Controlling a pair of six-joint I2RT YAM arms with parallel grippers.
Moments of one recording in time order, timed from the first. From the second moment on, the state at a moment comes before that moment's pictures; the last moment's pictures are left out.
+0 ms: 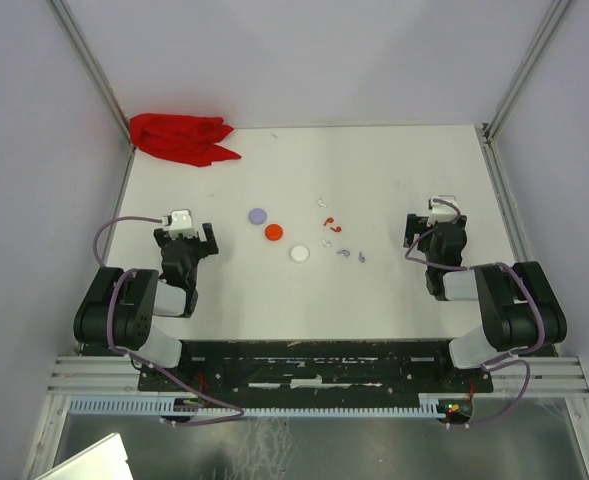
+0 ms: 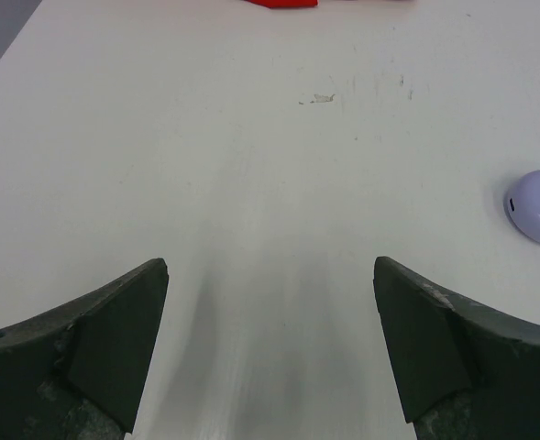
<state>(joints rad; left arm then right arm) -0.07 1.52 0.20 1.13 -0.21 -0.02 0.08 1.52 0.35 0.84 0.22 -0.03</state>
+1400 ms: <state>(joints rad) -0.10 1.33 0.70 0.56 0.07 -0.45 0.16 1.50 1.16 0.01 -0.35 0.23</state>
